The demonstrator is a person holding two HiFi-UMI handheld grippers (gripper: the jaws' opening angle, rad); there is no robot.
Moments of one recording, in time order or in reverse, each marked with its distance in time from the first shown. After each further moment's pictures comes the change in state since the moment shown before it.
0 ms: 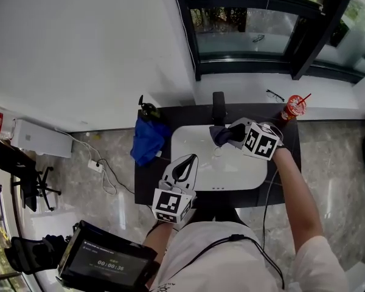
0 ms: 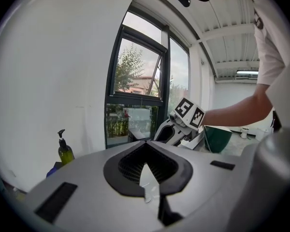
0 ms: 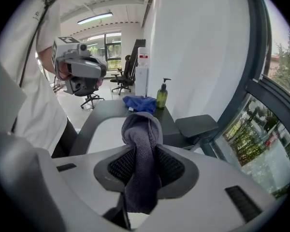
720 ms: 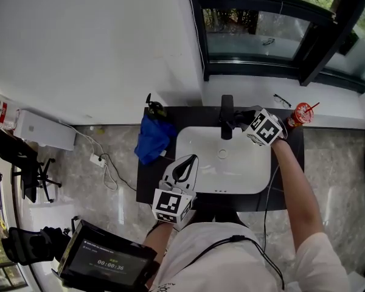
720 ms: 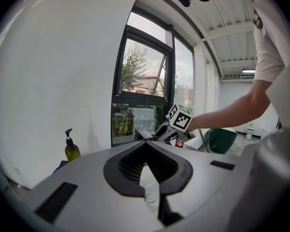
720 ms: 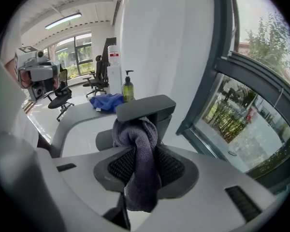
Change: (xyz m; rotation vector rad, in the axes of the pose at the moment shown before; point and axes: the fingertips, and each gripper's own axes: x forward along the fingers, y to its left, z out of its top) left arm -0.002 0.021 -0.003 -0.019 0.008 0.055; right arm 0.022 -0.091 -0.039 0.239 0.052 -0.203
